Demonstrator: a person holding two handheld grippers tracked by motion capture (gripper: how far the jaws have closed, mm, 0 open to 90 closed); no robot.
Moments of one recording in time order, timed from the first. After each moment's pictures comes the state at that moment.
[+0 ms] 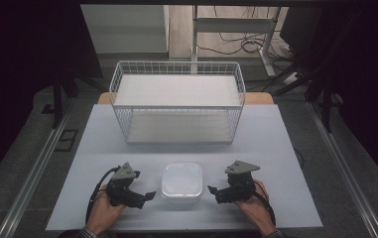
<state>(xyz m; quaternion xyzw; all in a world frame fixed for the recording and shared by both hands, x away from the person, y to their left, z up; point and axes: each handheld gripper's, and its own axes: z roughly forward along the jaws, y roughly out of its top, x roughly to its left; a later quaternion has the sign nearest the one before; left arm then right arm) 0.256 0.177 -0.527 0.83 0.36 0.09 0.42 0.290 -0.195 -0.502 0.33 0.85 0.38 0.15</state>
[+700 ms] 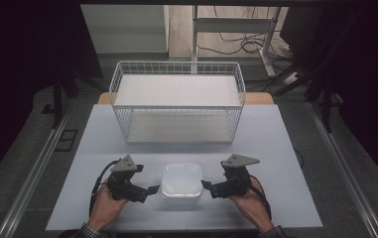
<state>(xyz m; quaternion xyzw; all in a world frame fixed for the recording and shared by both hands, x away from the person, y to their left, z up) 0.264 0.167 -0.495 0.81 0.36 0.07 0.45 0.293 -0.177 -0.479 0.33 0.83 0.43 0.12</state>
